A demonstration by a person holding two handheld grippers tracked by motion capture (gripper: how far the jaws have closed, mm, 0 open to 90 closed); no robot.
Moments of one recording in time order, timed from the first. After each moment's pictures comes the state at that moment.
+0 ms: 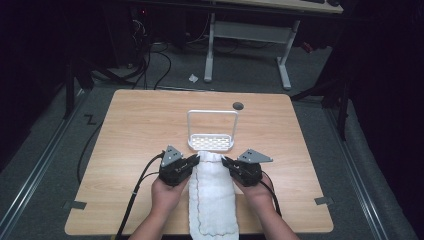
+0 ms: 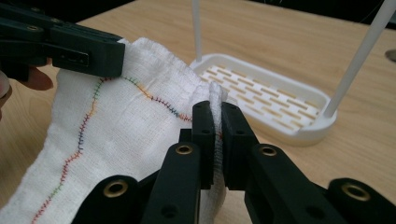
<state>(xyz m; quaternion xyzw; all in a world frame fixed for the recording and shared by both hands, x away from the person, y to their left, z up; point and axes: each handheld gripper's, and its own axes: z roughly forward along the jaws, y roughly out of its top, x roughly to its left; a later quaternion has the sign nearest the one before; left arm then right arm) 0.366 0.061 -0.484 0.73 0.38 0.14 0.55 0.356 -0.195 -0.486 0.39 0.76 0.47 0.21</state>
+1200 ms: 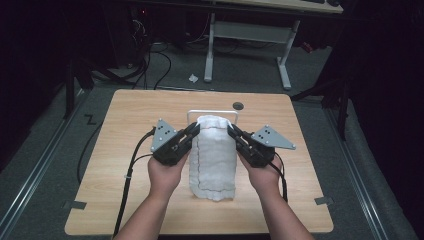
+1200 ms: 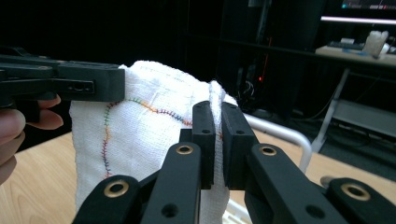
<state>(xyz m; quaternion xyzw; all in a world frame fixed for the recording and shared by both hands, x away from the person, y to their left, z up) 0.365 0.061 -0.379 0.67 0.32 0.24 0.63 0.351 -0.195 -0.381 0.34 0.68 0.57 0.32</state>
